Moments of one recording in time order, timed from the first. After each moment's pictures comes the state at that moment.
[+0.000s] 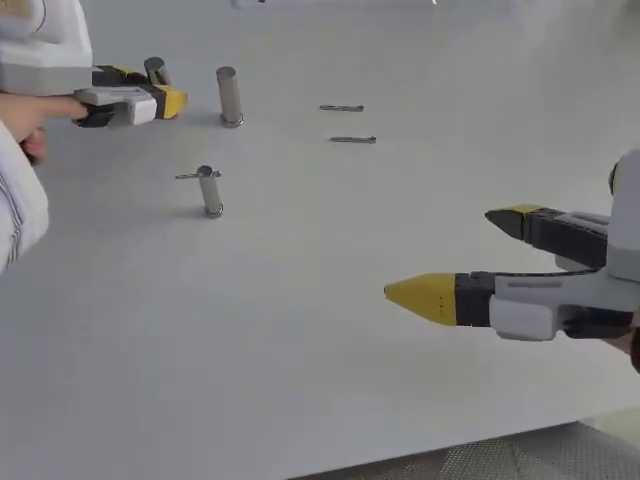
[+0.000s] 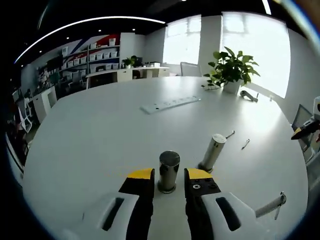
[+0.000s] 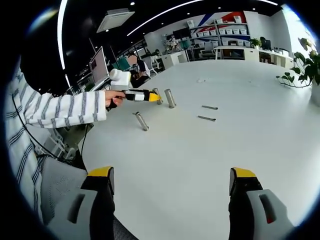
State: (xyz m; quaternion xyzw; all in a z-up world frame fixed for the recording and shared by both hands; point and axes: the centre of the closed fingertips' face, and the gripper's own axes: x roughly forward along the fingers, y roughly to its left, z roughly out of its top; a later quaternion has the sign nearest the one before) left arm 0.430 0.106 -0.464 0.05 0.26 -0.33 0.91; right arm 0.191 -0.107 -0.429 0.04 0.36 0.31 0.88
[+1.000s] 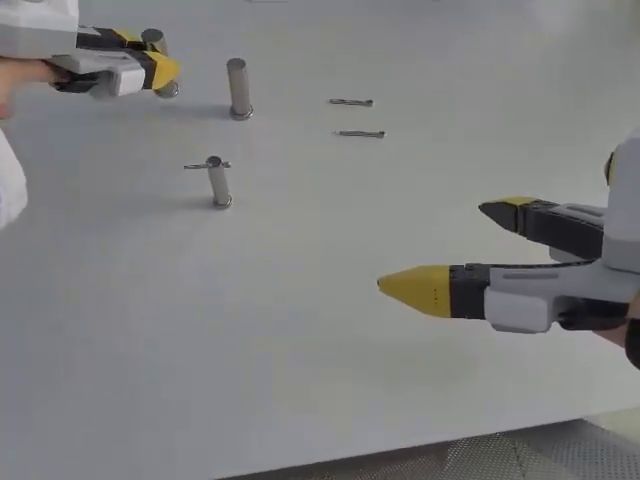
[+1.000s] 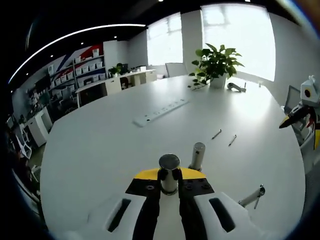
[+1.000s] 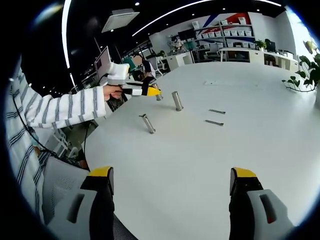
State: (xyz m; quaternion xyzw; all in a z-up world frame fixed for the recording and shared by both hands) left arm 0.400 0.102 -0.413 0.13 0.24 -0.38 0.88; right arm 0.188 -0.095 -0.422 0.03 0.34 0.34 0.88
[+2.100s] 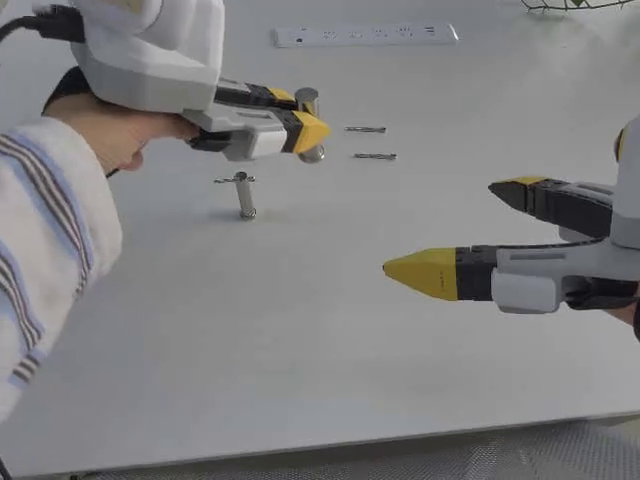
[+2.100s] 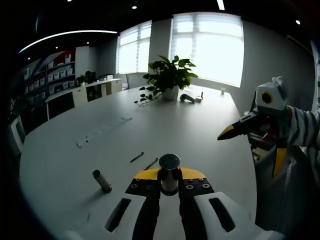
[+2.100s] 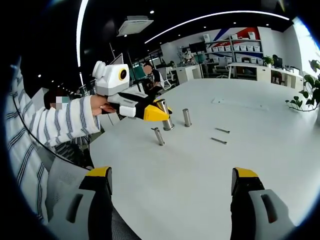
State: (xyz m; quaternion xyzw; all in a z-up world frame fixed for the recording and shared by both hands) left arm 0.274 -0.027 -0.375 0.10 0.23 -0.51 0.82; right arm 0.178 -0.091 -0.379 0.02 0.29 0.36 0.89
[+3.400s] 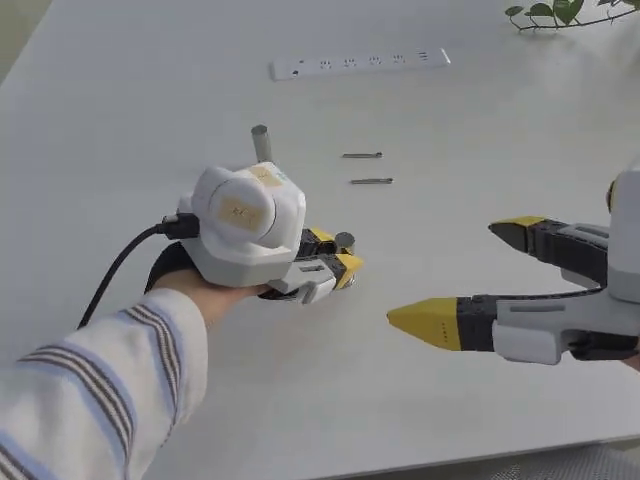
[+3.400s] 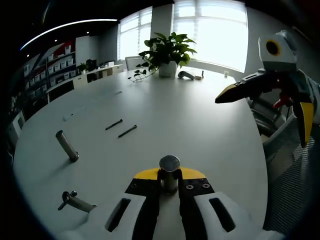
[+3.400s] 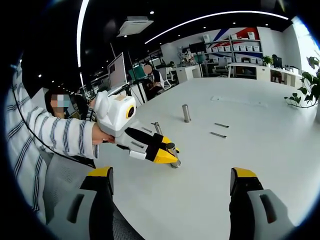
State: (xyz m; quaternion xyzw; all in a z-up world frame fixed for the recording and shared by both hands) left arm 0.235 -0.052 -0.464 0.12 0.27 -0.48 0.82; right arm 0.171 -0.100 -0.393 0.02 0.29 0.37 0.89
